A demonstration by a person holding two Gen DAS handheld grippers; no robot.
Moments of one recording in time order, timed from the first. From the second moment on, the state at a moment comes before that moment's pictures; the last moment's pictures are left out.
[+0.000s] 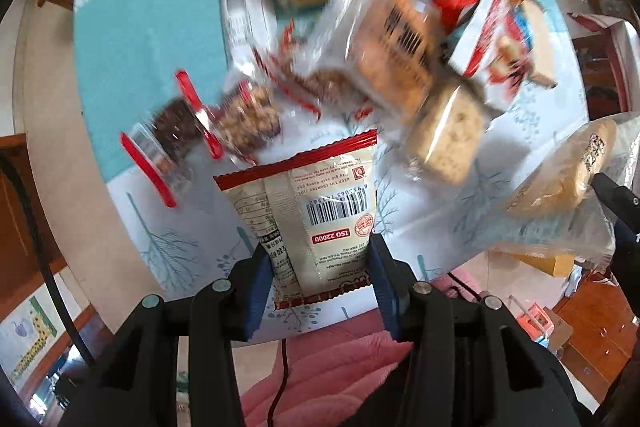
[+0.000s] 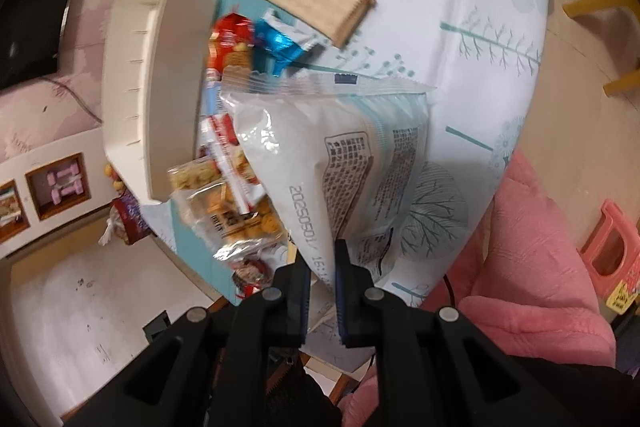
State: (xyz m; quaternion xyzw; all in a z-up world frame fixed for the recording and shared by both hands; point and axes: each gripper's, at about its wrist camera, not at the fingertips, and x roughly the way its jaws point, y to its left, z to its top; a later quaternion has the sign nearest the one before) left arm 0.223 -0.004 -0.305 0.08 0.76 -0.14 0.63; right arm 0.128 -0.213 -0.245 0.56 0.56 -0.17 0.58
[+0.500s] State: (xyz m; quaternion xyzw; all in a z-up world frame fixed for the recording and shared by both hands) left arm 0.266 -0.005 -0.167 0.06 0.66 -0.16 0.73; right arm 0.157 -0.216 -0.168 0.50 0.51 -0.08 0.70
